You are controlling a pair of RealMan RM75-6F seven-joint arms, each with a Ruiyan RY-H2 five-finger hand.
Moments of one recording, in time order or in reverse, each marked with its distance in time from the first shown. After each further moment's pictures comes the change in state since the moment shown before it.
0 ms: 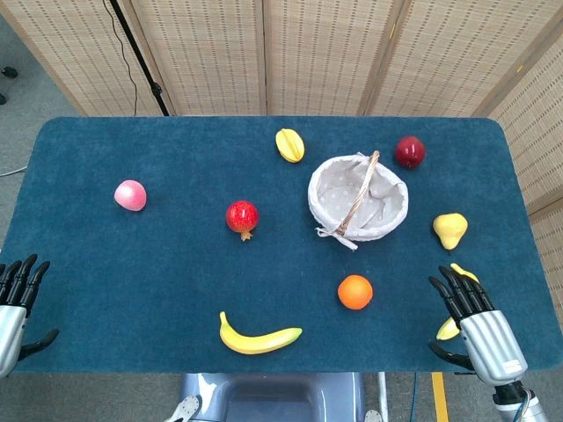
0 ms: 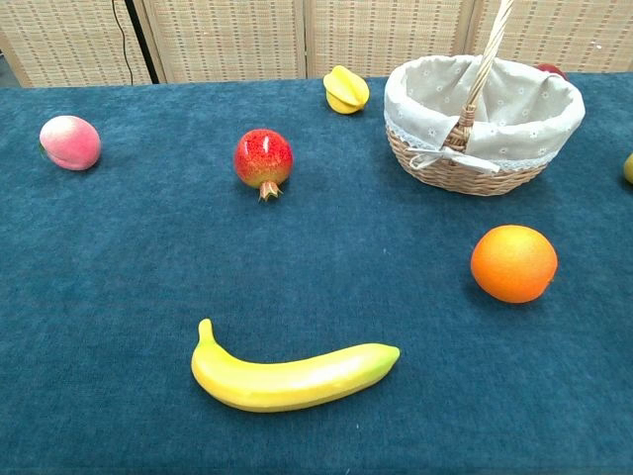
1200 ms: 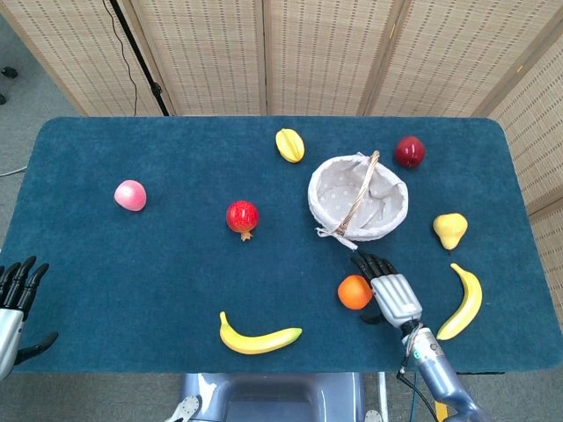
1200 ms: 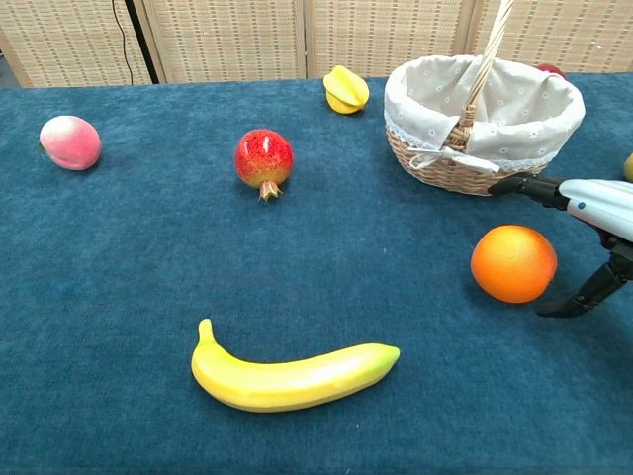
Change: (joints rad) left arm 0.009 0.023 0.011 -0.011 0.031 0.006 -0.036; right arm 0.295 -0.423 0.181 0.212 0.461 -0.499 -0.194
